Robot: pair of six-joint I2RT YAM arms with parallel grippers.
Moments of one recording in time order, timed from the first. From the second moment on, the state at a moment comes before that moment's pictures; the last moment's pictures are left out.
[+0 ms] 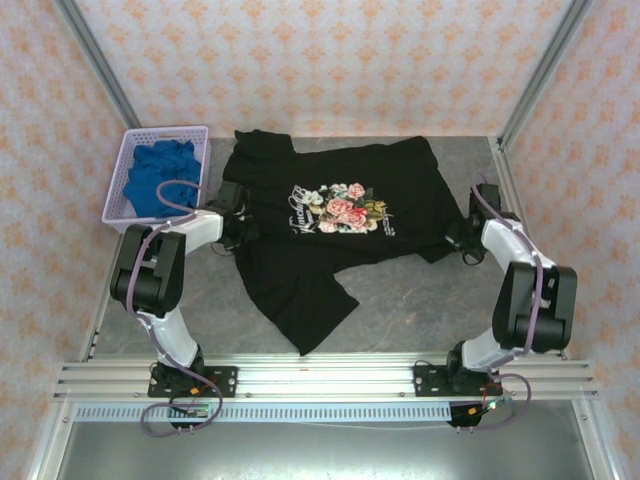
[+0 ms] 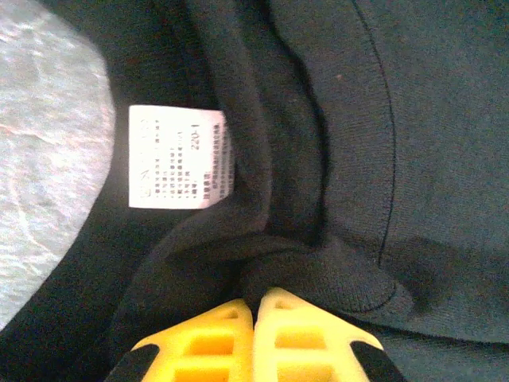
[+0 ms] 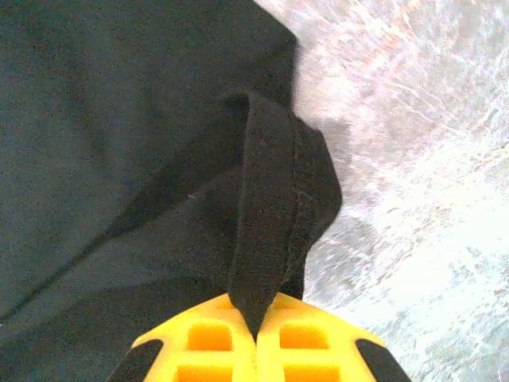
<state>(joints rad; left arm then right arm) -0.13 1.79 1.02 -0.38 0.05 -0.54 -0.13 1.49 0.95 -0.62 -0.02 0.52</state>
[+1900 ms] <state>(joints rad) -0.52 1.68 1.00 -0.65 -0.04 -0.45 0.13 1.54 1.27 -1.00 0.27 0.32</state>
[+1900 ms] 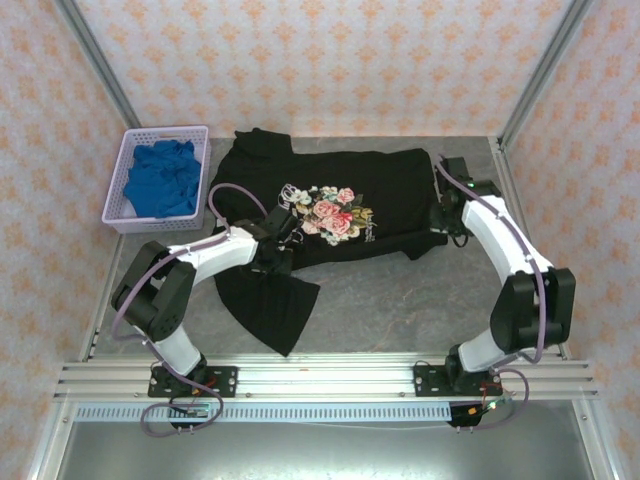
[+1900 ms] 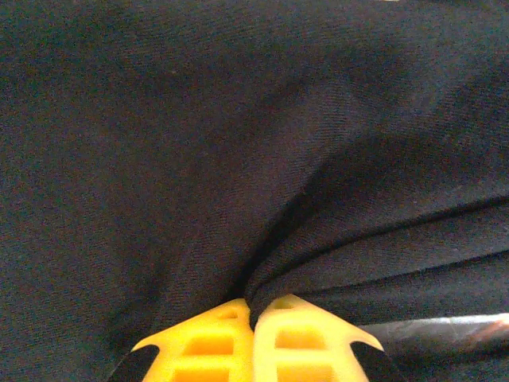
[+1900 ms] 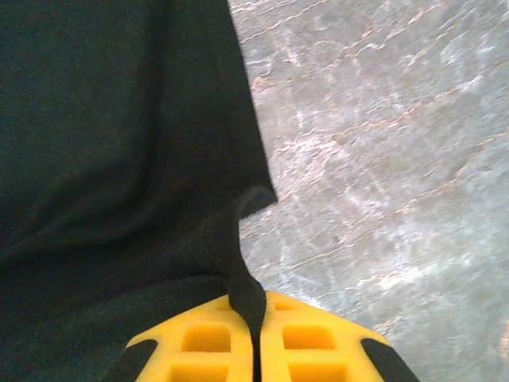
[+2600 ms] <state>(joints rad) -0.51 1.68 1.00 -0.65 -0.01 -0.44 0.11 1.53 1.05 -0.81 0.01 0.41</state>
